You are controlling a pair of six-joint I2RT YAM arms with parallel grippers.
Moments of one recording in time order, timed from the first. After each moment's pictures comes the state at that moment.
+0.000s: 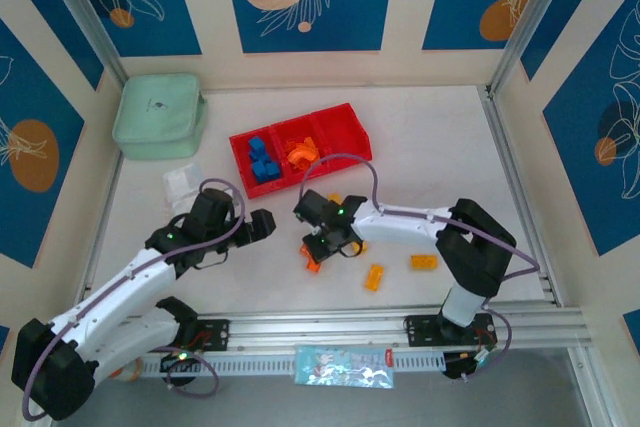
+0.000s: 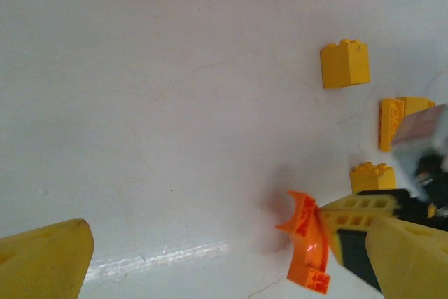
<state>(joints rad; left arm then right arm) -0.56 0.90 0.60 -0.54 0.12 -0.81 0.98 1.68 1.08 -0.65 -0.03 0.41</state>
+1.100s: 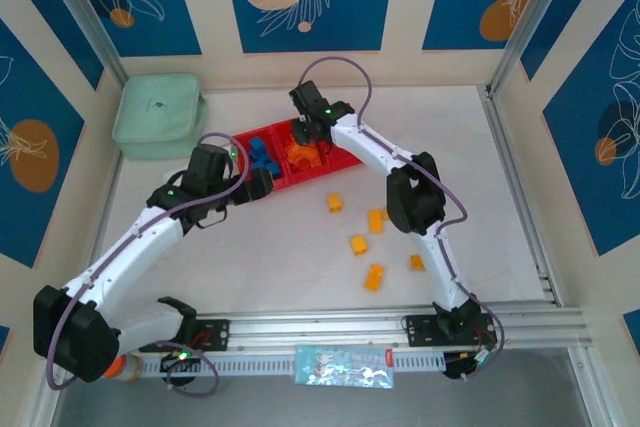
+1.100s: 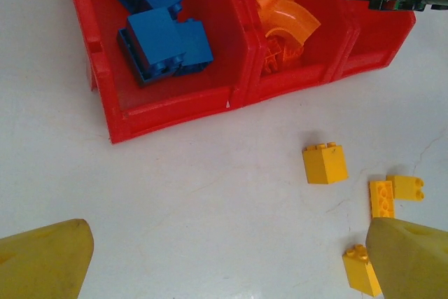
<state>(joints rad) -0.43 1.14 0.91 -0.56 0.09 -0.62 0.63 2.31 2.12 -0.74 0.14 0.28</state>
